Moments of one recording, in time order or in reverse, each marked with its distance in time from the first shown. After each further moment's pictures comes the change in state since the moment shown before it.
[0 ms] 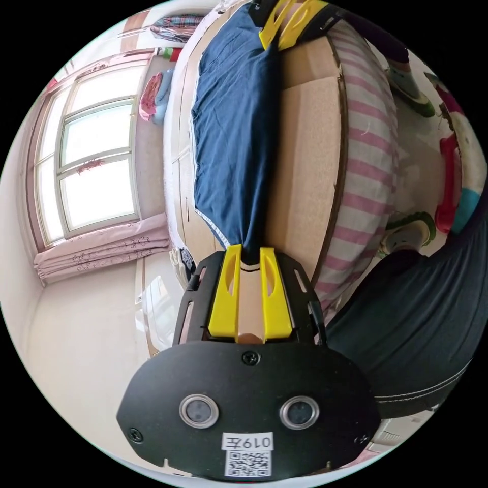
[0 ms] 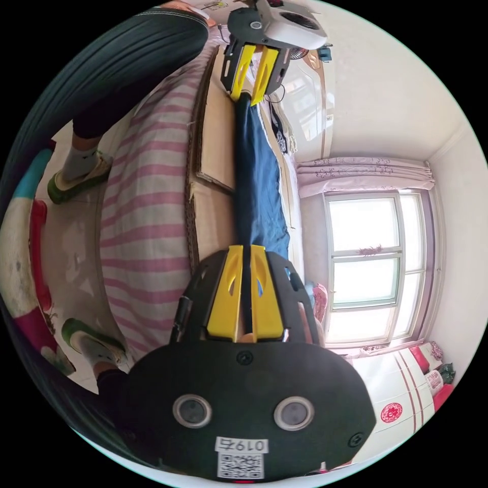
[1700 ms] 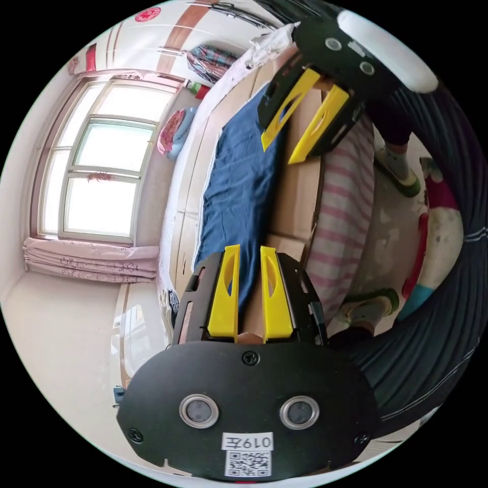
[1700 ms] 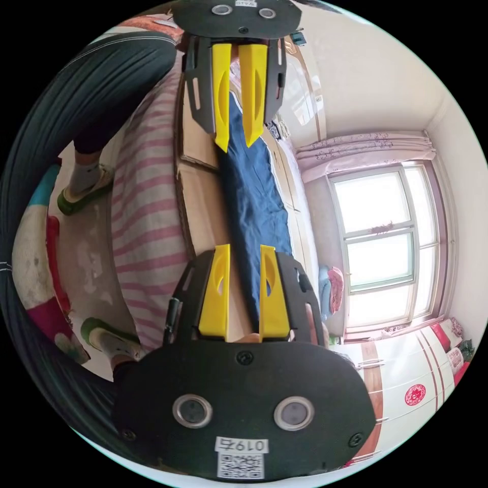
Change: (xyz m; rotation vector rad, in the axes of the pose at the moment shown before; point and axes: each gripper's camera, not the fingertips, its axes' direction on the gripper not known) left arm 0.040 -0.159 -0.122 0.310 0.106 -0.154; right arm 0.130 0.056 -0.058 -0.034 -0.087 0.116
